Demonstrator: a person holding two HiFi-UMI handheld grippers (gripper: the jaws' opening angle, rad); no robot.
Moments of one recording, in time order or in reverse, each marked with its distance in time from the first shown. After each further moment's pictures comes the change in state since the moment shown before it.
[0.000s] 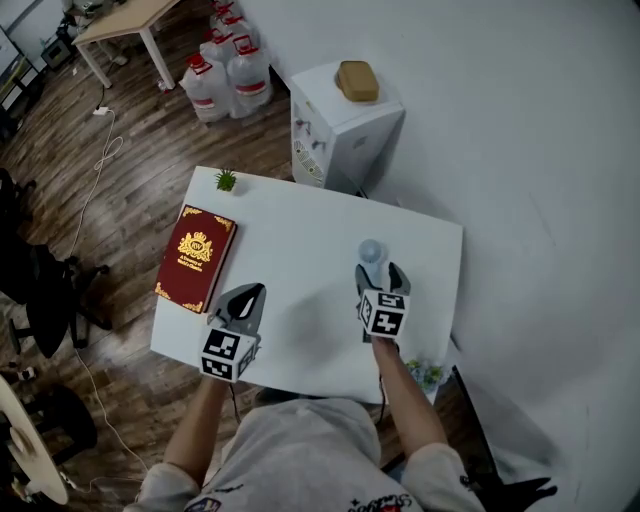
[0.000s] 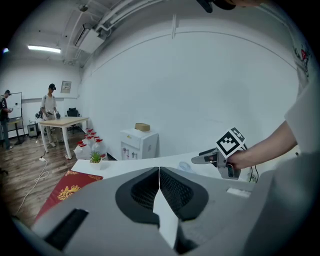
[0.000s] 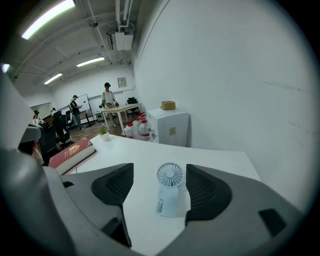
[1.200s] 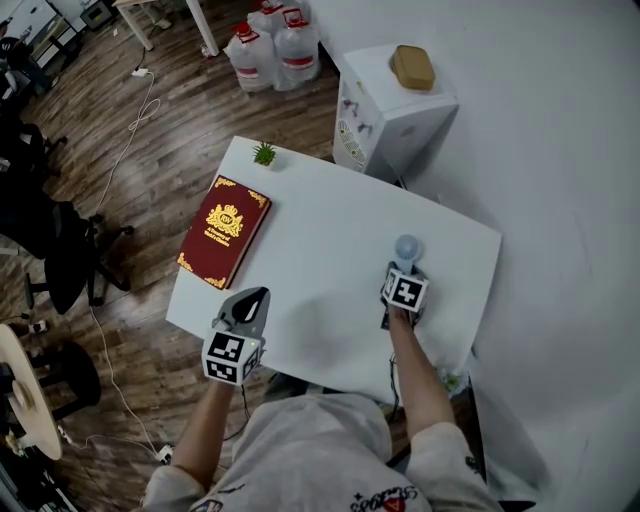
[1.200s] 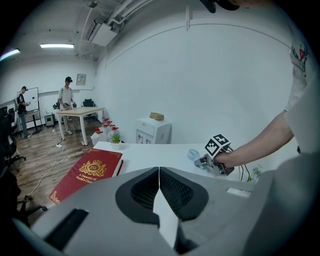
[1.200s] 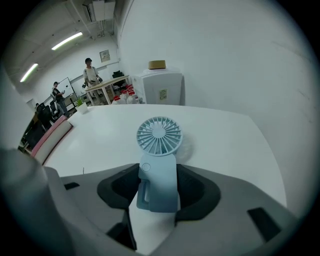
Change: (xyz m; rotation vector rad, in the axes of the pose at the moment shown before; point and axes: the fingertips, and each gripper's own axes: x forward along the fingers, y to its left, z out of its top) left arm -0.036 0.032 -0.061 -0.094 0.089 0.146; right arm 0.093 -0.010 -0.073 0.079 0.239 -0.044
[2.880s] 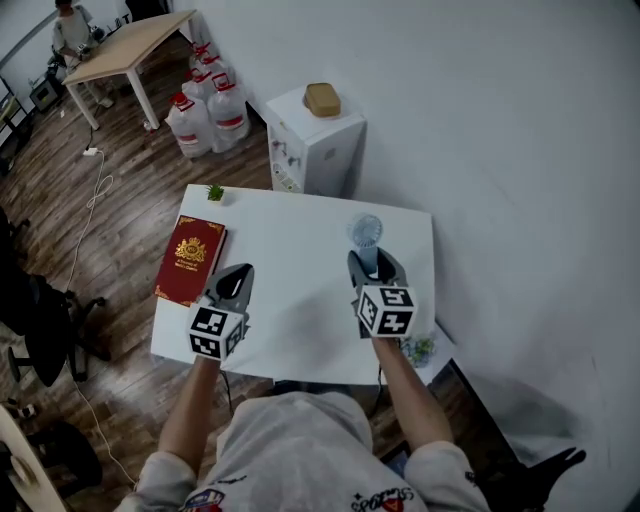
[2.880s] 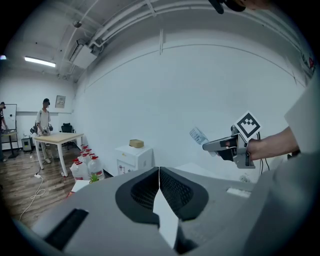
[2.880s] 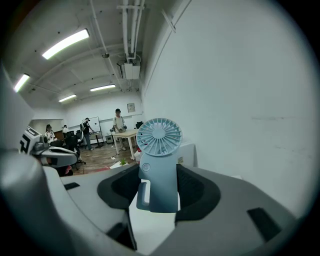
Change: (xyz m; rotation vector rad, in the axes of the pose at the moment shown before) left arm -0.048 -0.075 0.098 0.175 -0.232 -0.182; right arm -0.286 0.038 0.078 -0.069 -0.513 0.157
